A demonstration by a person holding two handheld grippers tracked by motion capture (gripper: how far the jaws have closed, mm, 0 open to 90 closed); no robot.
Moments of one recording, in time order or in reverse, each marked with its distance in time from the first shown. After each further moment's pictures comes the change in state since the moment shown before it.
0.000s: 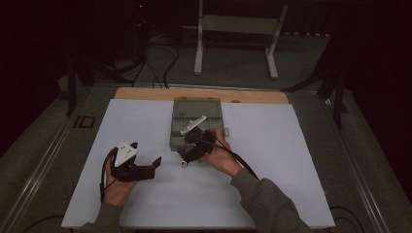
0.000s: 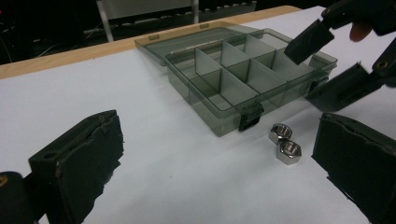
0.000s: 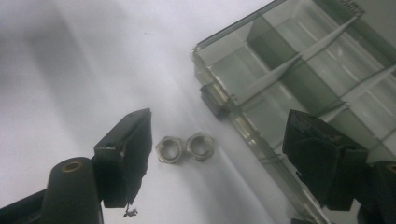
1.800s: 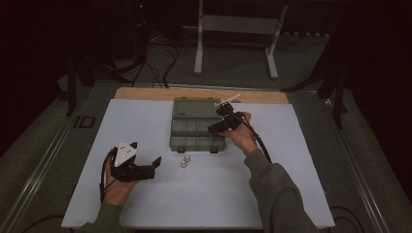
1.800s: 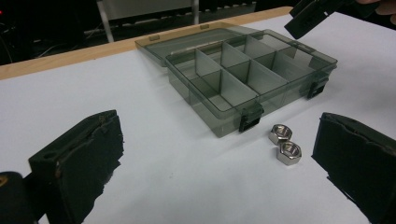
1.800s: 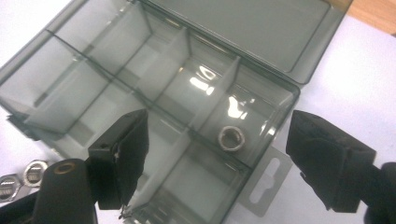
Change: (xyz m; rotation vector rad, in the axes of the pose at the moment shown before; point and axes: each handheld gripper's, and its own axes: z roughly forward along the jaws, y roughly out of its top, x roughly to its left) left arm 0.000 0.000 0.000 -0.004 -0.001 -0.002; right arm -0.114 -0.020 -0.014 0.001 -0.146 0.329
